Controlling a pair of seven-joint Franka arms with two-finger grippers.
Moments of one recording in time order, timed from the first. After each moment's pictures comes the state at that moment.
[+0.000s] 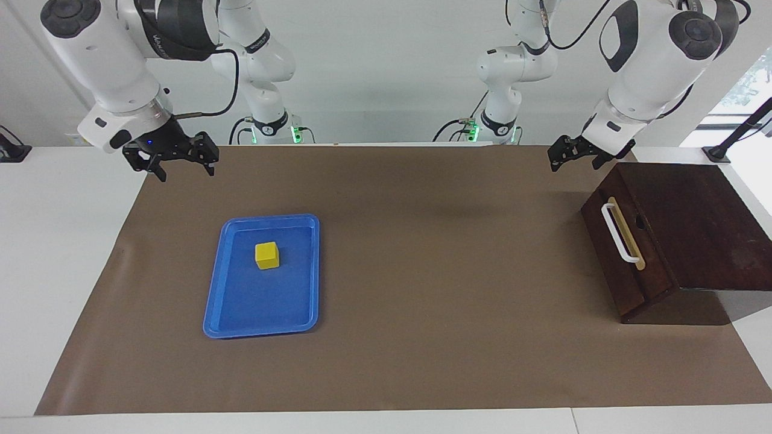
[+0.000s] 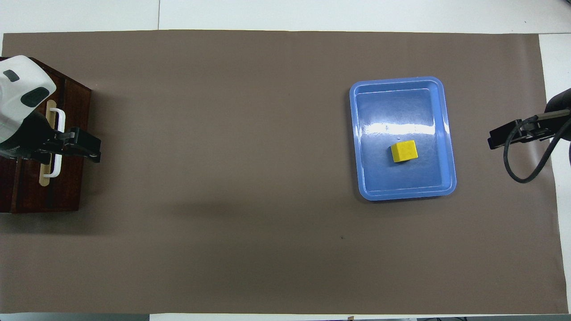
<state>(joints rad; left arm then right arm) 0.02 0.03 -0.16 -1.60 0.01 1.44 -0.10 -0.13 0.04 0.11 -1.59 -0.02 1.53 -0.16</state>
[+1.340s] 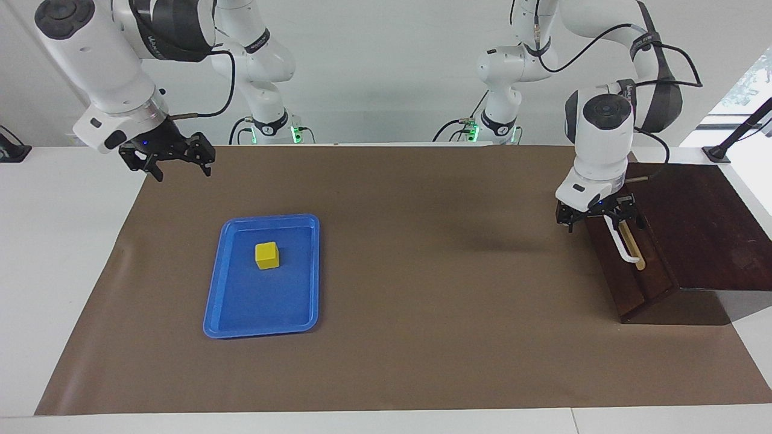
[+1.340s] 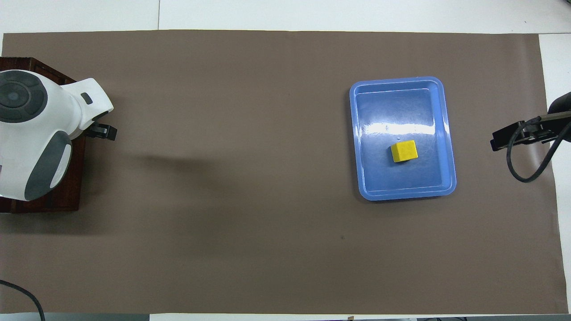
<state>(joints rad) 0.02 0.10 -0.16 -1.94 0.45 2.09 -0.06 -0.14 0.03 0.11 -1.61 -0.02 1.53 -0.15</state>
